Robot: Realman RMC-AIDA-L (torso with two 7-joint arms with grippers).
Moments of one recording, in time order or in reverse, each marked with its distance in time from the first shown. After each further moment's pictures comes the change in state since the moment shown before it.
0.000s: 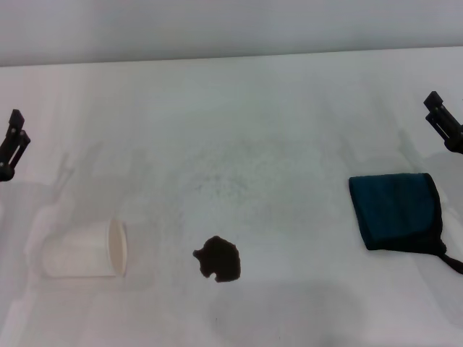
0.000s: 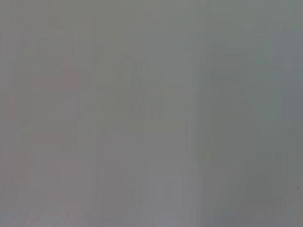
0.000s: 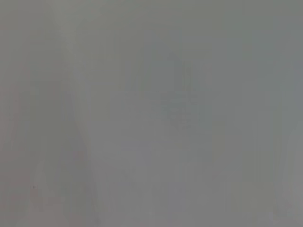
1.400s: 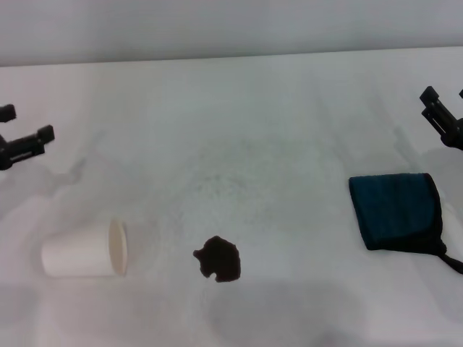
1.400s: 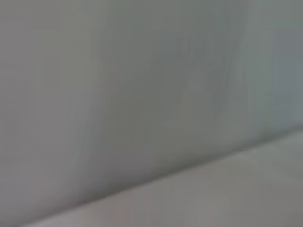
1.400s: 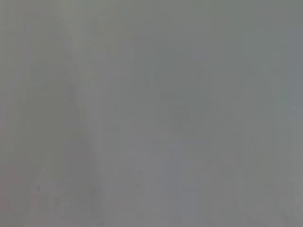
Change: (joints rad) left arm -0.356 0.015 0.055 -0.816 0.719 0.087 -1.050; right arm 0.013 0.000 -0.001 -0.010 -0.008 -0.005 0.000
